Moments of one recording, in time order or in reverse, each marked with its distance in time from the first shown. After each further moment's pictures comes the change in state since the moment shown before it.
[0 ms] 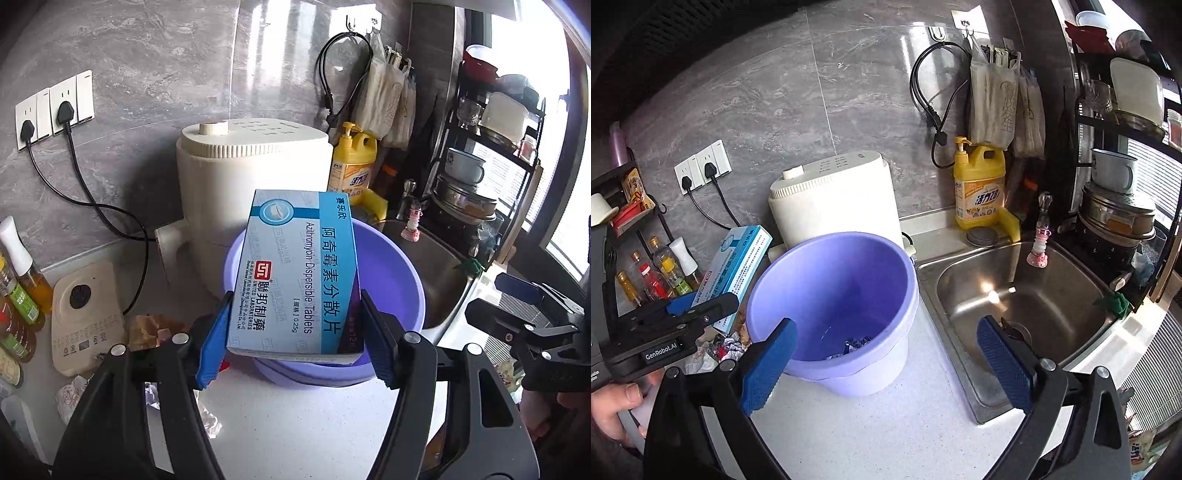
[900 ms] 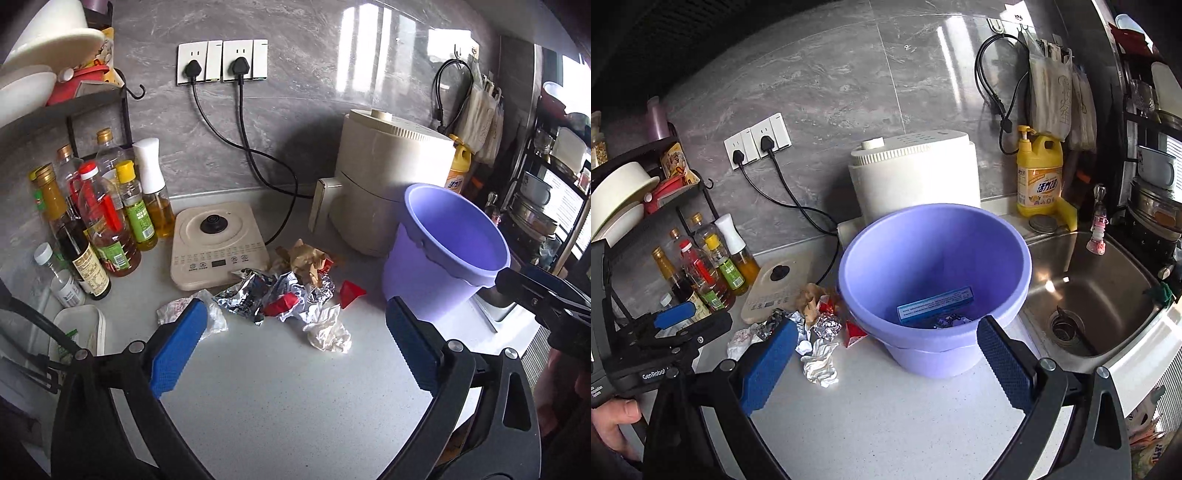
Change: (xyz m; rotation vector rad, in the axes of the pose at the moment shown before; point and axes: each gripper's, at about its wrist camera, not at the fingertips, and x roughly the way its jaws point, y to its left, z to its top) left arm -0.120 0.117 -0.097 -0.209 0.000 0.310; right arm 0.002 0.093 -0.034 -0.055 0.024 0.154
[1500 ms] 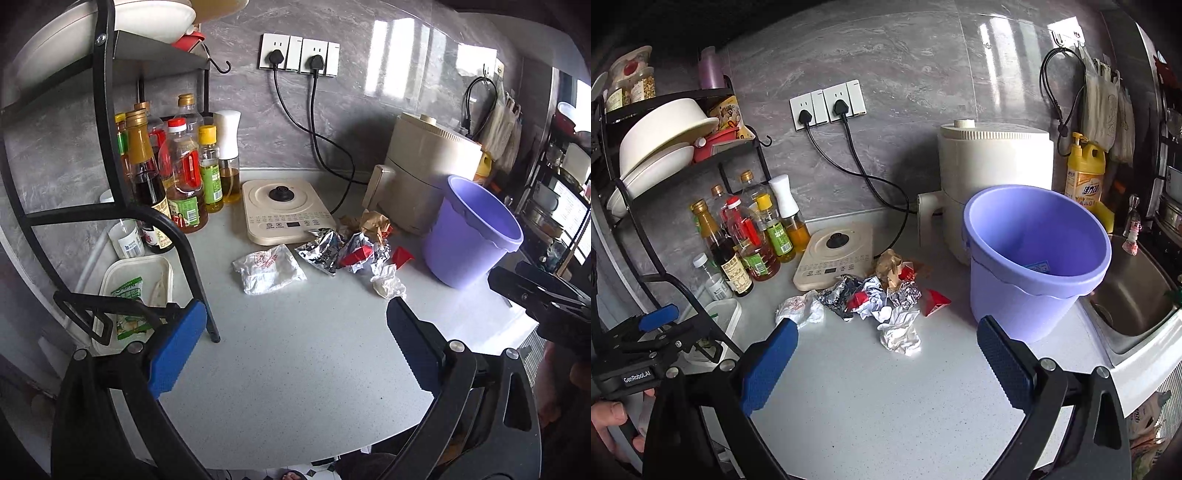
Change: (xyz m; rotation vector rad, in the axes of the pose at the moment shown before) left arm -0.060 0.096 -0.063 -0.074 0.011 0.043; right arm -0.012 0.122 -0.051 -0.092 0.049 0.054
